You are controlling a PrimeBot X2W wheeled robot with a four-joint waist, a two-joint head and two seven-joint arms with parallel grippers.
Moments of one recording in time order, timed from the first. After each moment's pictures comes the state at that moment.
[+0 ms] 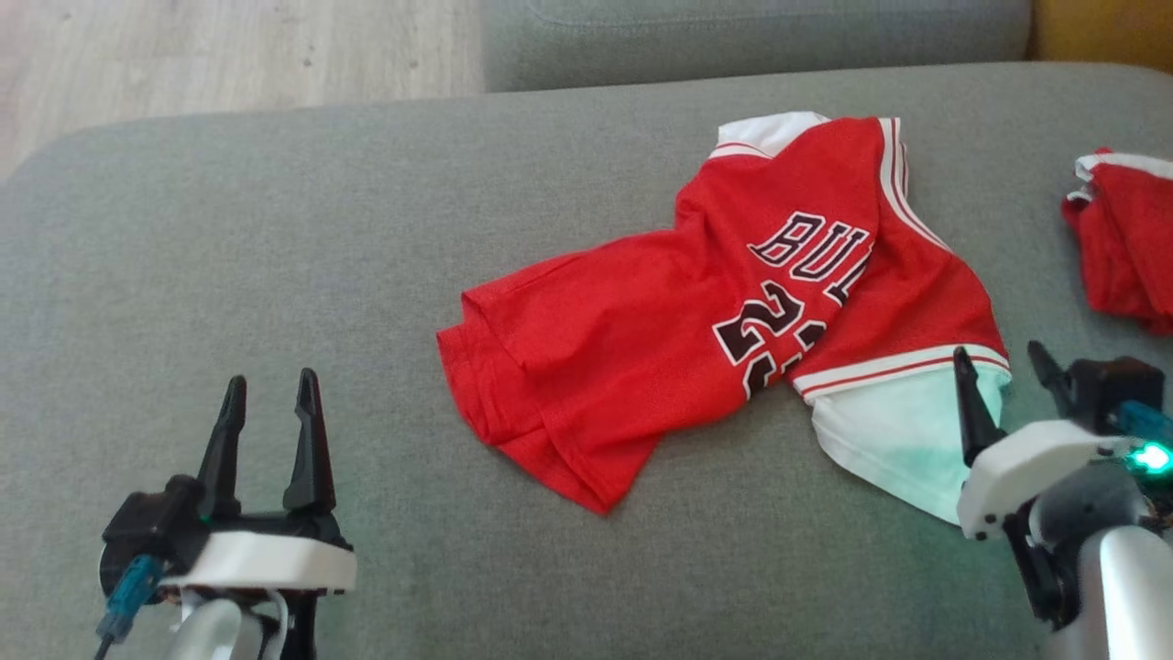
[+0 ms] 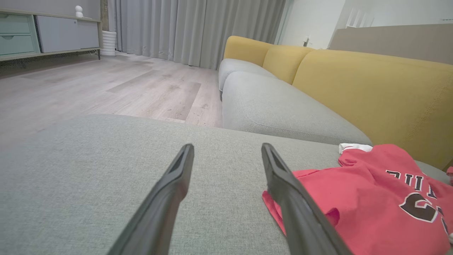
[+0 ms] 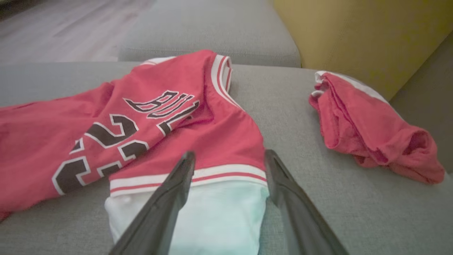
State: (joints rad) left arm -0.09 0.23 -0.24 0.23 -0.50 0.01 -0.25; right arm -0.09 -0.05 -0.14 0.10 -0.02 0.13 0.30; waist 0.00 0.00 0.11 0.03
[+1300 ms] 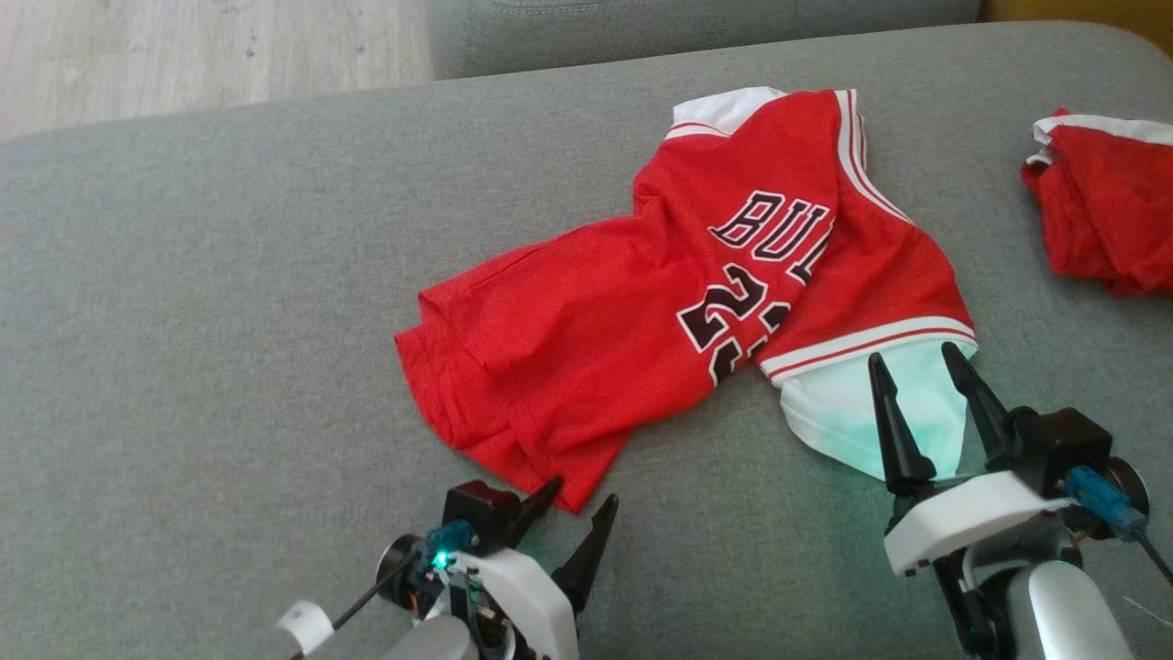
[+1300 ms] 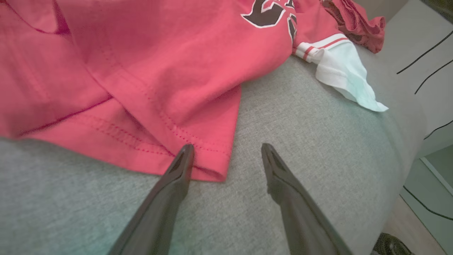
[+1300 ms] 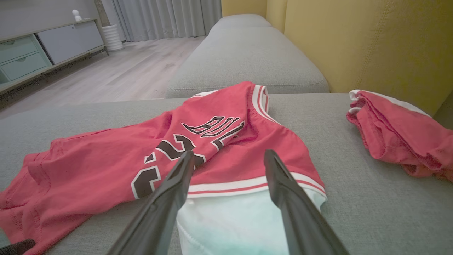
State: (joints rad) left arm -0.25 0.07 -0.71 0.54 -0.51 -0.09 0.02; right arm -0.01 -0.04 0.03 0.07 0.09 0.13 0.02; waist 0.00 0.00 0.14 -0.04
